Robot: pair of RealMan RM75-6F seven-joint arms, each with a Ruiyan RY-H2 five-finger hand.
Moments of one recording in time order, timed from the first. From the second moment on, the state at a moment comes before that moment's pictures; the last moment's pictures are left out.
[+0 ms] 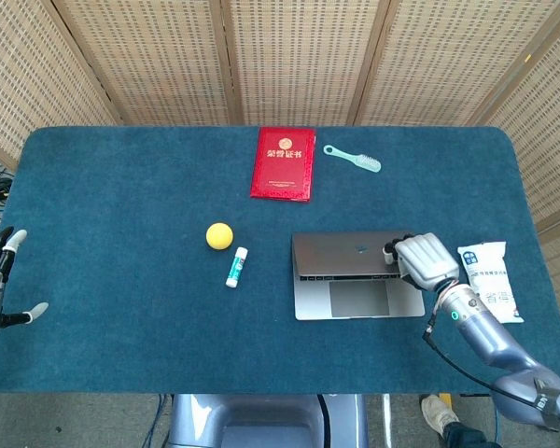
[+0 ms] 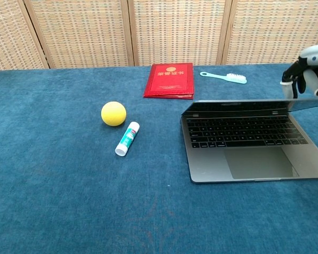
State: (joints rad) left arm -0.17 -0.95 -0.11 -1.88 1.28 1.38 0.18; right arm 0.71 -1.04 0.12 -1.76 -1.09 0.79 -0.30
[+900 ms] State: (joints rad) left arm -0.18 -0.95 -0.10 -1.88 1.28 1.37 0.19; right arm 0.57 -1.26 -0.05 -1.53 -1.46 0.96 -0.23
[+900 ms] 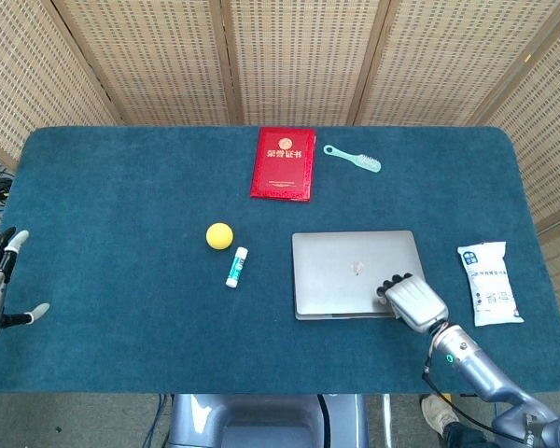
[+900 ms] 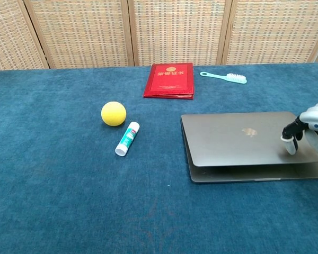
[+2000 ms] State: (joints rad) left arm -0.17 -0.96 -0.09 -1.87 1.31 1.38 0.18; right arm 0.42 -1.18 0.03 -1.54 -1.54 1.36 -0.08
